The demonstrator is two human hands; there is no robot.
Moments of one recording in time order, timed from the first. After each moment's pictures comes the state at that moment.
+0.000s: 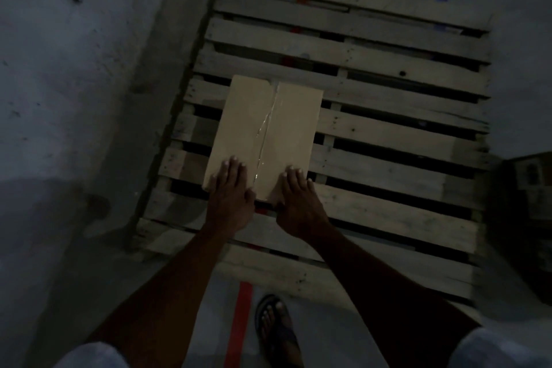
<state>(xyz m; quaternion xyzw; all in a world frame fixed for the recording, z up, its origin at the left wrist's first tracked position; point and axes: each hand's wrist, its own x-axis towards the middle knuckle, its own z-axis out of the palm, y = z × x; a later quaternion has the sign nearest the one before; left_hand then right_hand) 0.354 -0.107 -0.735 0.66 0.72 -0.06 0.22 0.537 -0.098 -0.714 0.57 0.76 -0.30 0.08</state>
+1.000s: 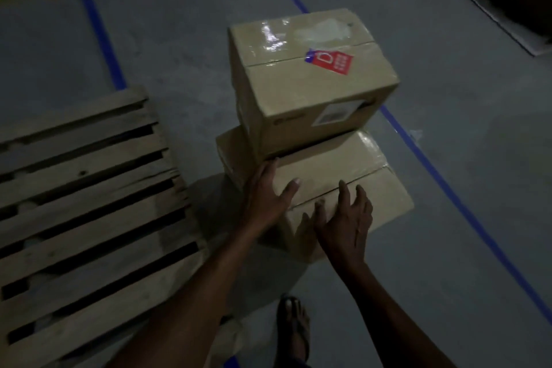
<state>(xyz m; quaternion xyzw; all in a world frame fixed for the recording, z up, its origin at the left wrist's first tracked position) 1.217 -0.128 -0.513 0.74 0.46 0.10 0.48 1.313 -0.269 -0.521 0.95 0.25 -0.09 -0.19</state>
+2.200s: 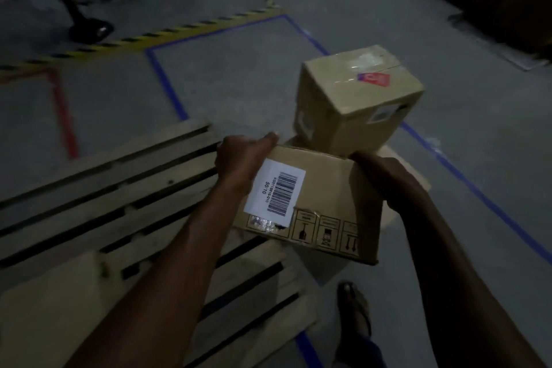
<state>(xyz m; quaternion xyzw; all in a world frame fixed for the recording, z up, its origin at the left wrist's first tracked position) 0.962 -0.049 -0.321 0.60 0.56 0.24 0.52 1.159 -0.219 -0.318 0.84 0.13 -0.35 -0.39</state>
